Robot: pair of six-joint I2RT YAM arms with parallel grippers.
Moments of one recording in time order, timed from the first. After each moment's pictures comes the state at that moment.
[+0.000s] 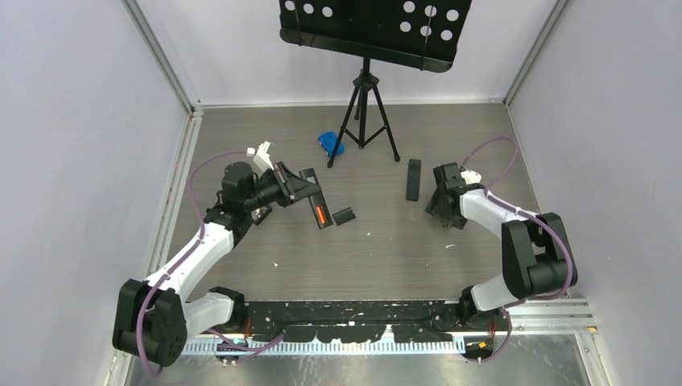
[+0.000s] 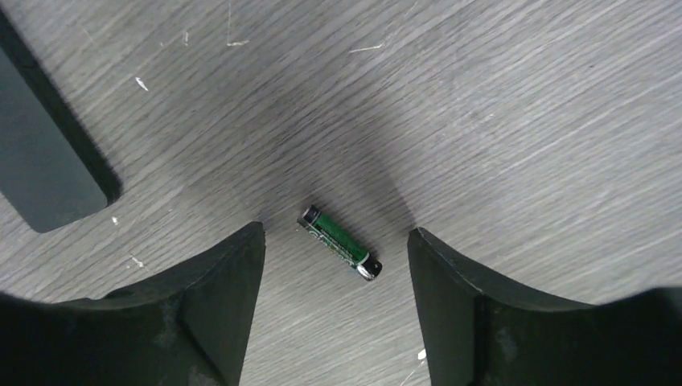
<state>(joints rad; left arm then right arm) -0.29 1.10 0.63 0.21 0.63 -0.93 0.21 1.47 0.75 -0.44 0.36 0.71</state>
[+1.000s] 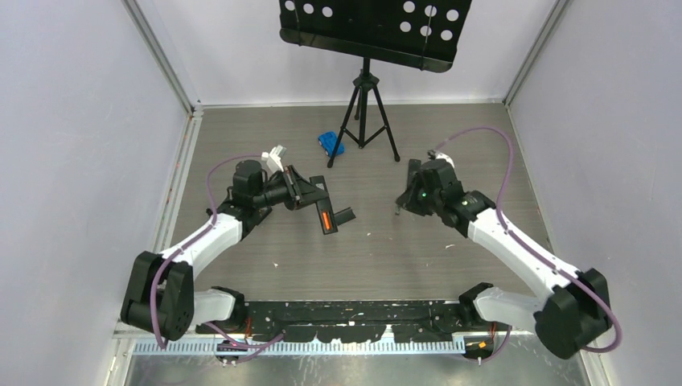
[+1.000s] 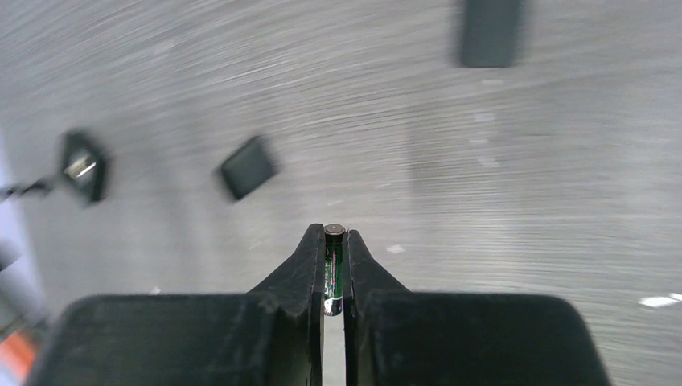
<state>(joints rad) -0.30 1.23 0.63 0.28 0.75 -1.01 0.43 1.17 0.82 -0.47 0.08 0.75</state>
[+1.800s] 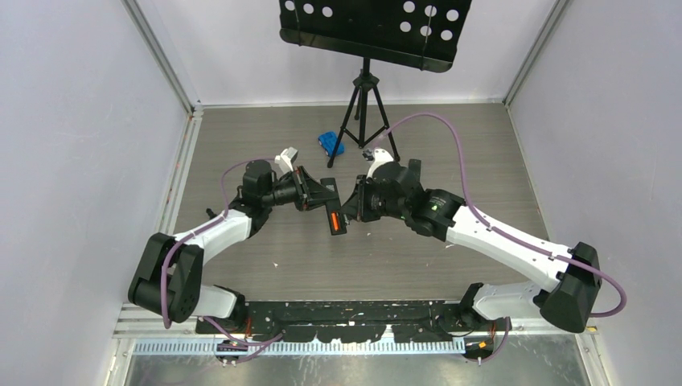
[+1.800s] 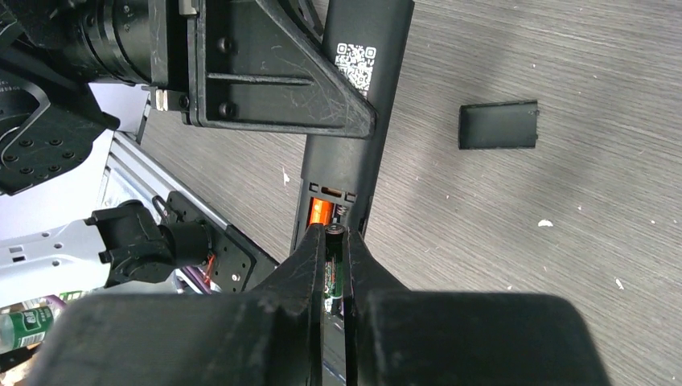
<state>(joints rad) -0.36 1.37 0.63 0.46 0.83 -1.21 0.91 1.24 1.08 -0.40 0.03 0.68</state>
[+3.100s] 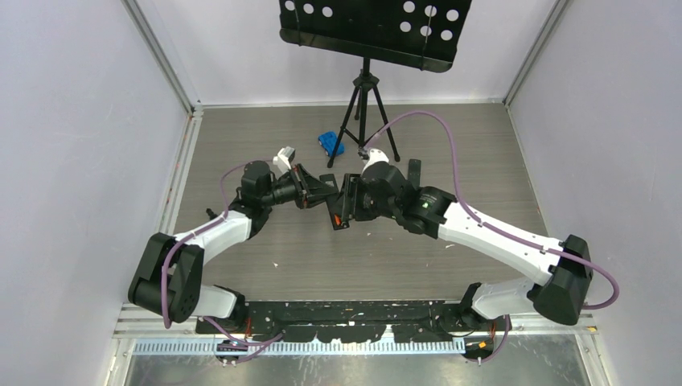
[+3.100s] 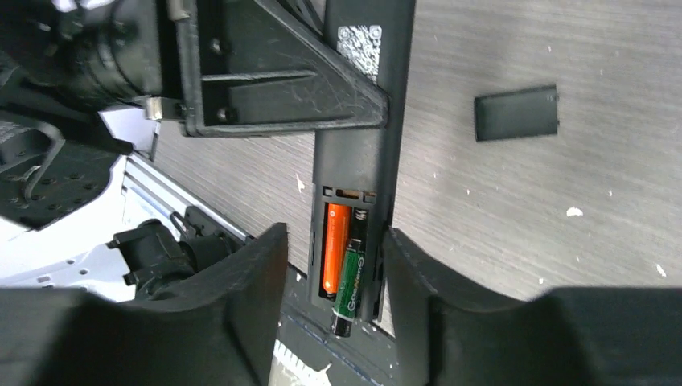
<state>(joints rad) -0.36 1.36 0.62 0.53 0.80 -1.31 0.95 1.33 1.16 -0.46 0.08 0.78</state>
